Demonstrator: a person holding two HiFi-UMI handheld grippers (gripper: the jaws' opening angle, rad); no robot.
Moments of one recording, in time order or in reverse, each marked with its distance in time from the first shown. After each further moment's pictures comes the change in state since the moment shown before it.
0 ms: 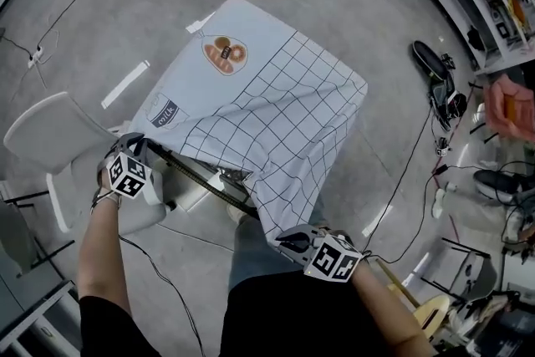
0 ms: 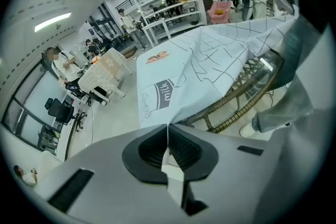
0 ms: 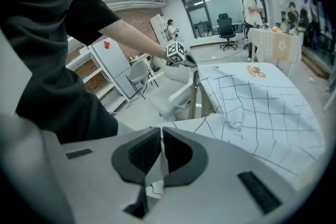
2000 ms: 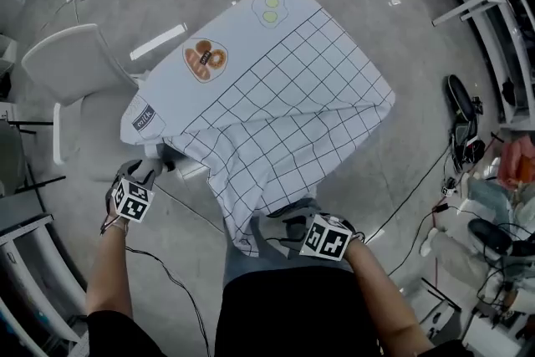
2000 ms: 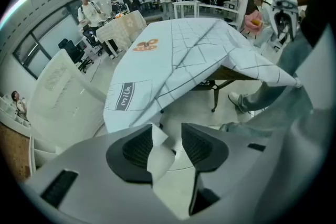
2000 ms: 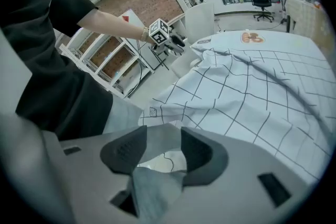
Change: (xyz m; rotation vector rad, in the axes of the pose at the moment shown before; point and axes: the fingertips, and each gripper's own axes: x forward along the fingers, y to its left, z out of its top) left arm -0.106 -0.198 -0.159 -0.470 0.227 -0.028; right arm 0.039 0.029 -0.091 -0.125 0.335 0.300
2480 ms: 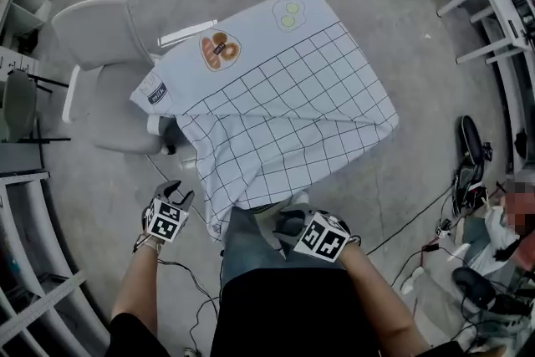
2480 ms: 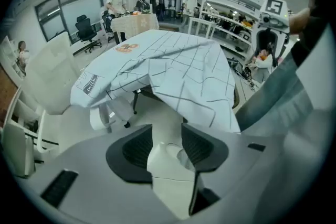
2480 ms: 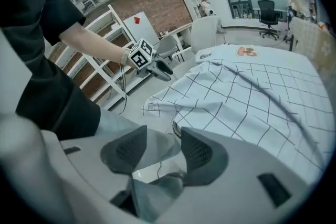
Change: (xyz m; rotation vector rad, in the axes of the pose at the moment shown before) left arm -0.025 -0.201 0.038 -0.326 -0.092 -0.091; right arm -0.041 -0.026 -0.037 -0.156 -0.058 -0.045
